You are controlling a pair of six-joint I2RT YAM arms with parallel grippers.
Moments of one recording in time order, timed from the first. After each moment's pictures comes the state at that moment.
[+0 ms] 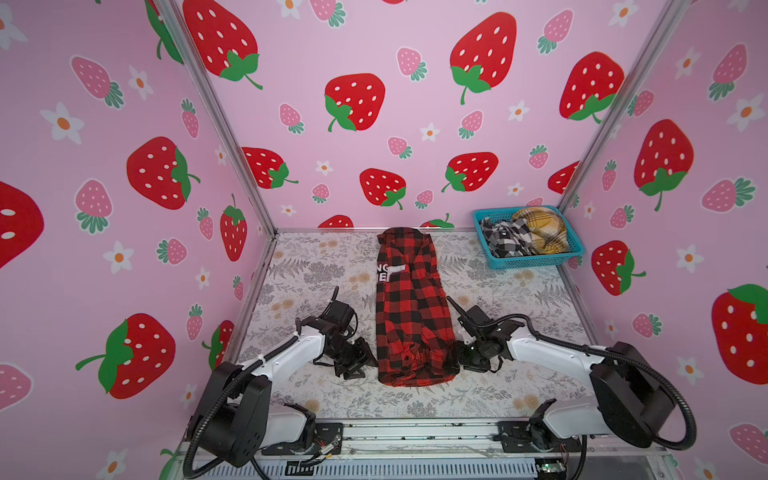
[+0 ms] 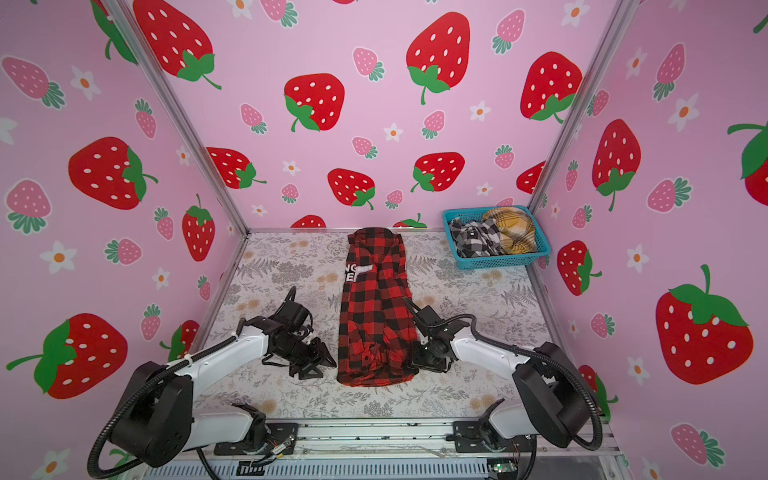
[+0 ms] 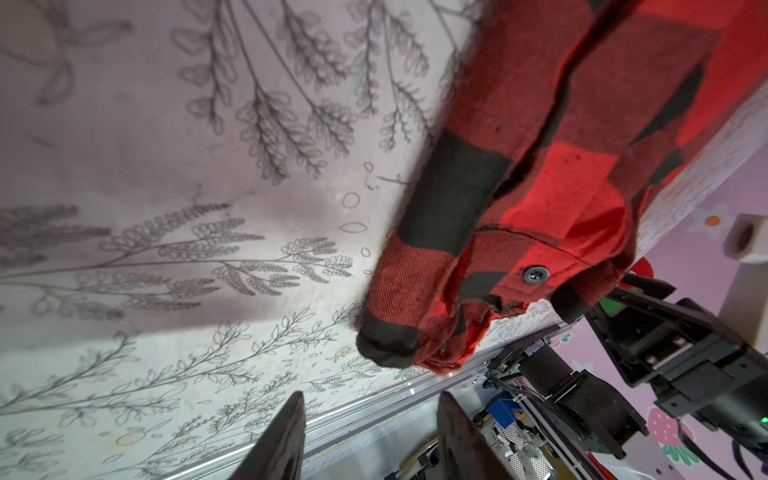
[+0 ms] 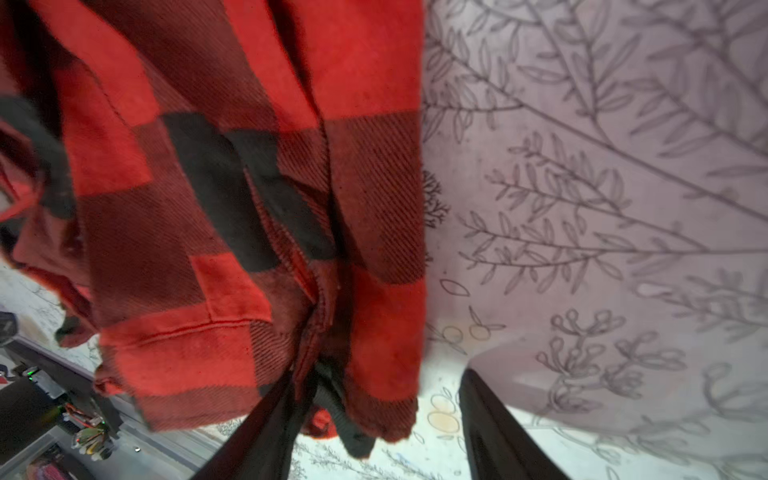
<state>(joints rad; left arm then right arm) -0.36 1.33 0.65 -0.74 0.61 -0.79 0.77 1.39 0.66 -0.54 -0.29 0.73</state>
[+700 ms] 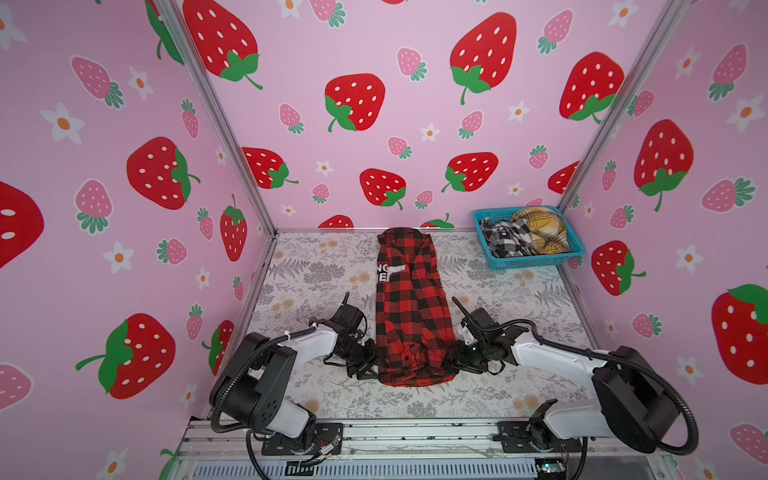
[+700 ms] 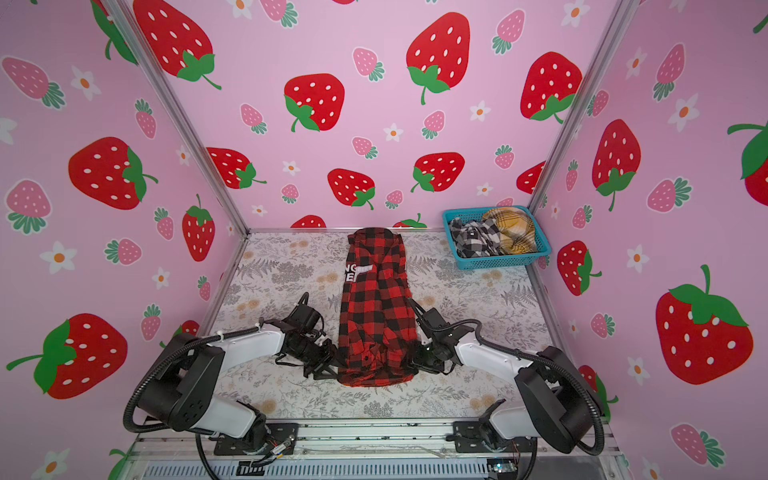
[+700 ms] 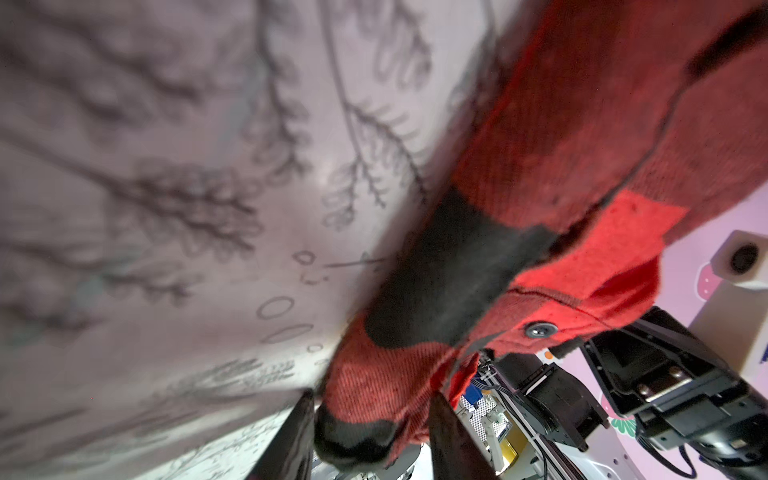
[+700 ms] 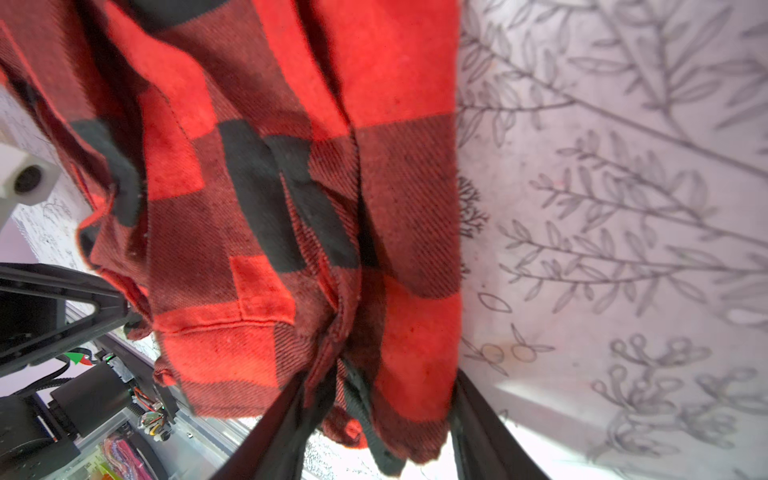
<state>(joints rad) -0.42 1.51 0.62 -0.50 0.72 -0.88 0.73 1.36 0.60 -0.43 -0.35 0.78</state>
